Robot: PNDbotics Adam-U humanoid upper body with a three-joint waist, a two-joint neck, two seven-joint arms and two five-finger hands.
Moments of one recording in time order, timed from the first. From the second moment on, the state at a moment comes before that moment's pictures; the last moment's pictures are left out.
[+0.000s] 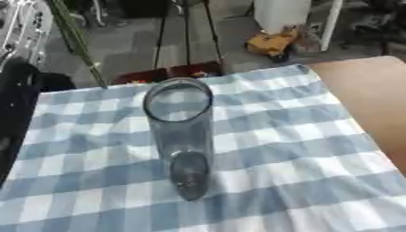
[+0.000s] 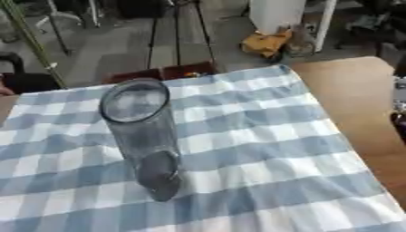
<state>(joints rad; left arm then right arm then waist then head) -1.21 0.37 -0.09 -1.48 0.44 0.22 0.58 -0.36 -0.31 -0.26 -1.98 0.58 -0.30 -0.22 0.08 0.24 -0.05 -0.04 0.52</state>
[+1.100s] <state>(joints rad) -1.30 0.29 -0.11 -1.41 0.60 0.27 0.65 -0.36 -0.29 -0.25 -1.98 0.57 -0.28 -0.23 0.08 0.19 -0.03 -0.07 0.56</state>
